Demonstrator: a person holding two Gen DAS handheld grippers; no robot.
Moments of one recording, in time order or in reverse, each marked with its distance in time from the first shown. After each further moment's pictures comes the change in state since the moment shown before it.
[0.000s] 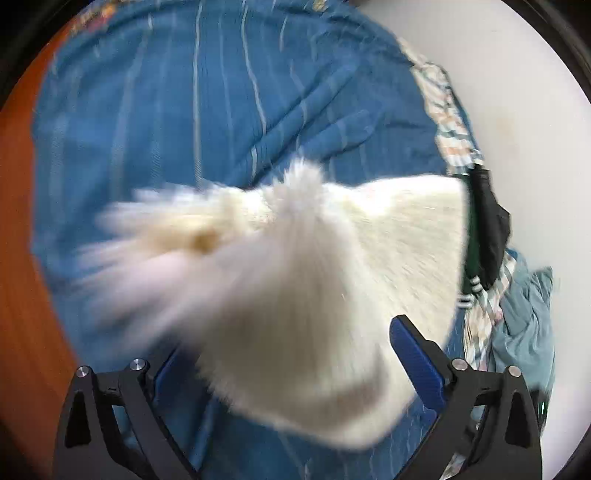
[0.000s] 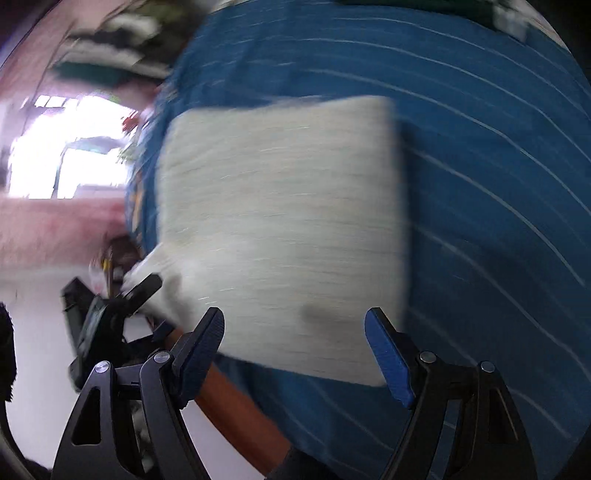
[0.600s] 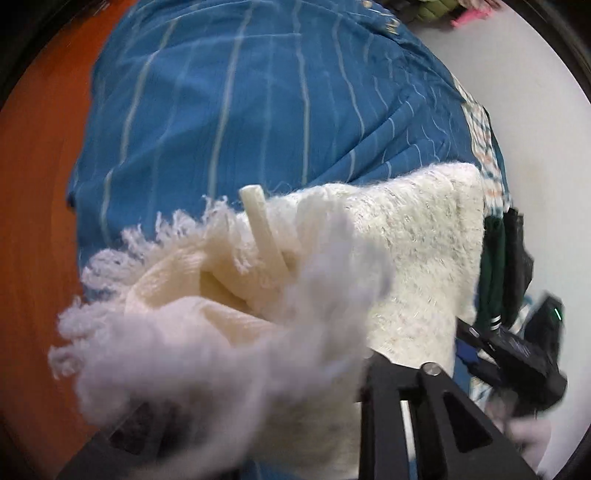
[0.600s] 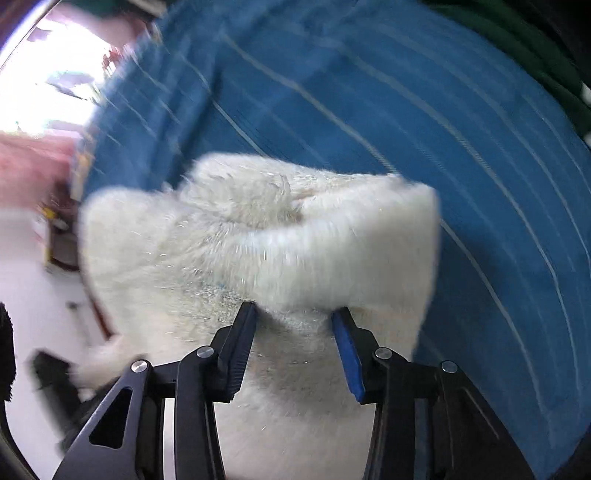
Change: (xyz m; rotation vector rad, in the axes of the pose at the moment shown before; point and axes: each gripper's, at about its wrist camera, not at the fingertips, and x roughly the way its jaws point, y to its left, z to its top) left arm -0.007 0.064 -0.011 -0.122 -0.085 0.051; right arm 0.103 0.065 0.105 -0.226 0.145 -0.277
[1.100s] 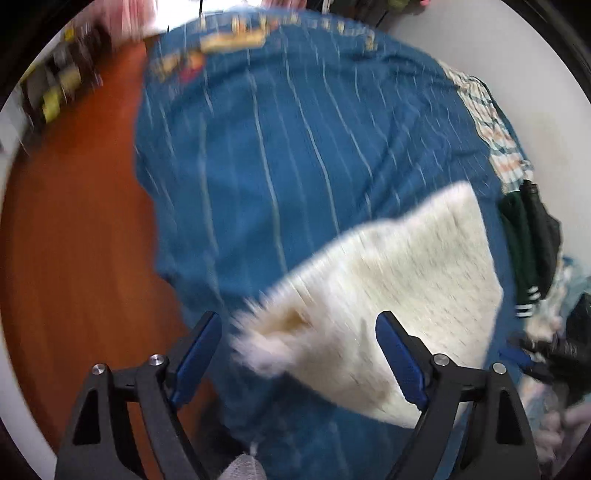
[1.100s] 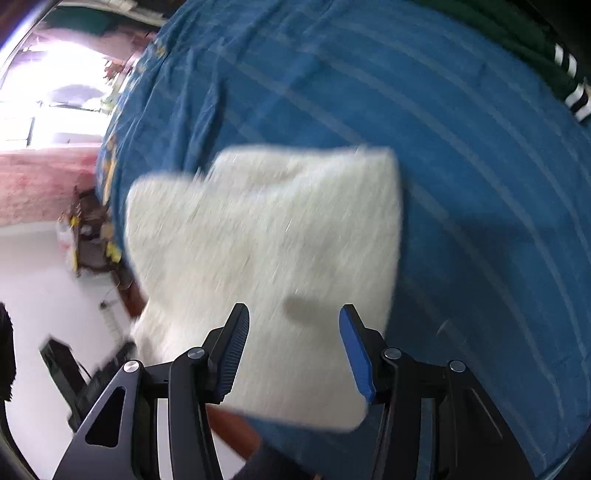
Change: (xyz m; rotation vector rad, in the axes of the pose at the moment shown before) left arm -0.108 -0.008 0.002 0.215 -0.091 0.246; right arm -0.077 -0.034 -0.047 0.053 0.063 0.146
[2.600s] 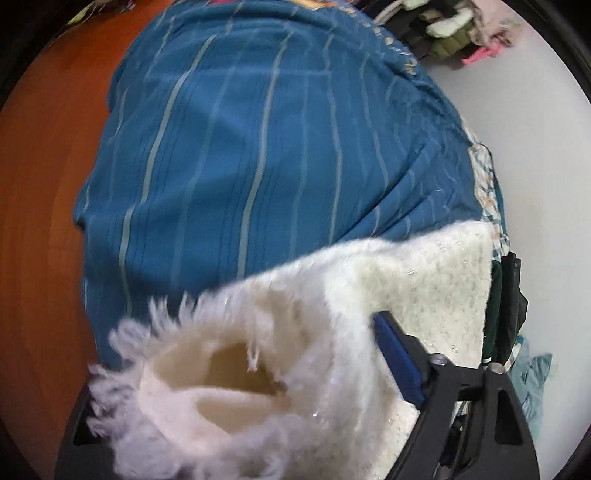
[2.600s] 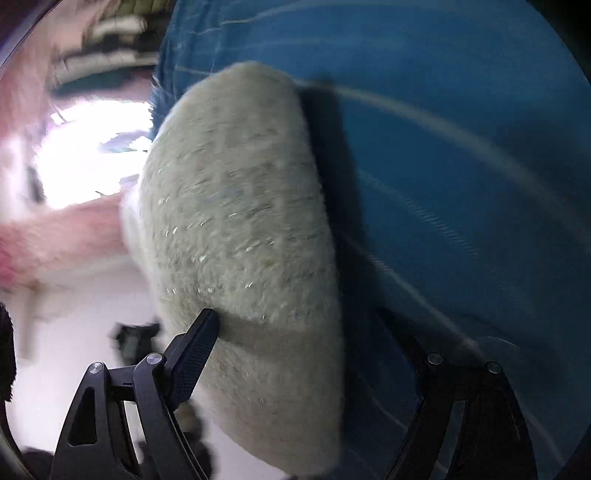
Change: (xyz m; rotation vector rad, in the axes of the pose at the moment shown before) left arm 0.093 0.009 -0.009 -0.318 -0.030 -0.258; right arm 0.074 -0.149 -0.010 0.185 -0.016 0.527
